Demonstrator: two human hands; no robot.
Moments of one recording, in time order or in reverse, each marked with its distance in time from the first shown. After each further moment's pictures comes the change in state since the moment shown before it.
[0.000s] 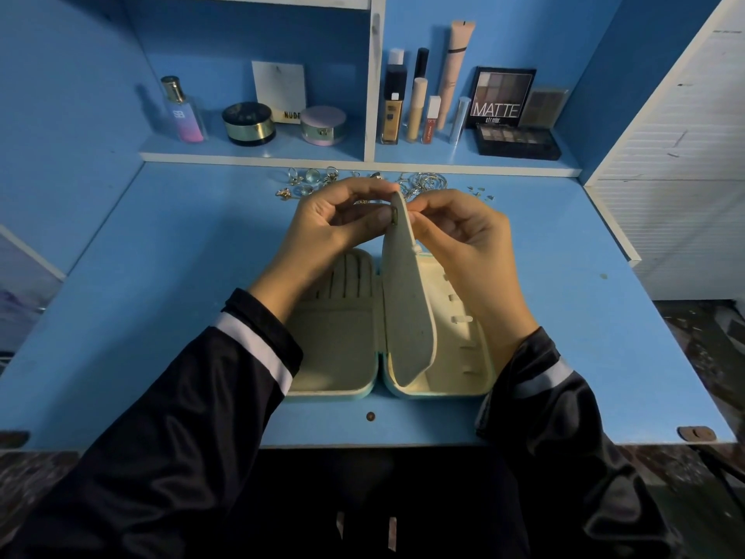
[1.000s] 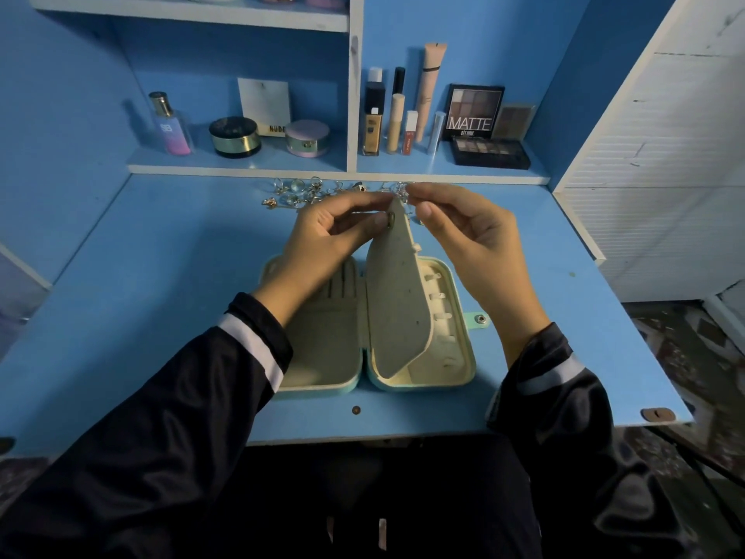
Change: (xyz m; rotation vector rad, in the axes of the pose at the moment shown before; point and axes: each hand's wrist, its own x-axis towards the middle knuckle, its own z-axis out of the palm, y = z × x) left_hand -0.002 -0.001 0.015 0.132 0.006 0.012; right_hand -0.004 -0.015 -0.025 -0.113 -0.002 -0.038
